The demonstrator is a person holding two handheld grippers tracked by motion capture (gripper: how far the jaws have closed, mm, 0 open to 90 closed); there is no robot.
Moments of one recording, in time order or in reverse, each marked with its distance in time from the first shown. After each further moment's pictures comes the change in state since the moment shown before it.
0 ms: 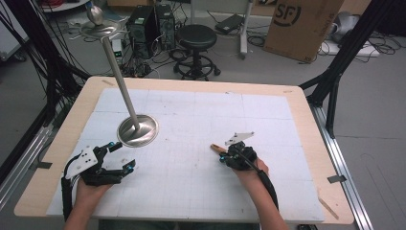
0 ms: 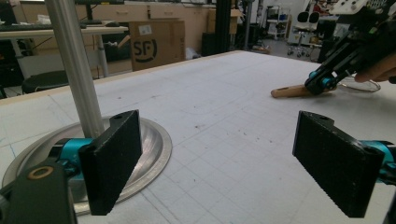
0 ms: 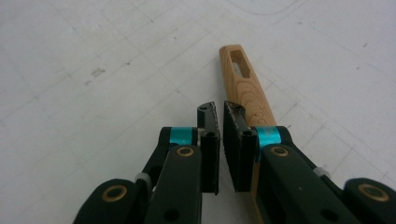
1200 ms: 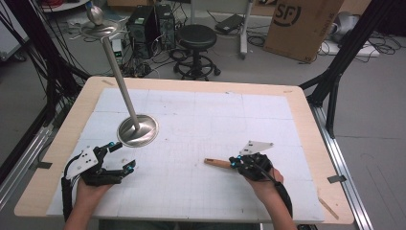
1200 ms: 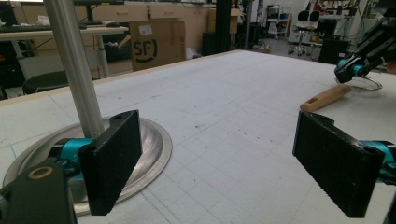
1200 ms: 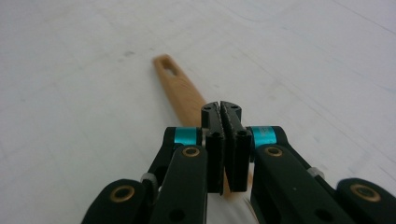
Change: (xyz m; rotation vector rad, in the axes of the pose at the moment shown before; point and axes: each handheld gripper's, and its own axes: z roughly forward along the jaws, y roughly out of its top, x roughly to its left) left arm -0.001 0.000 0.000 0.000 0.002 0.007; right arm 0.003 -0.027 -0.040 -0.101 0.014 -0.056
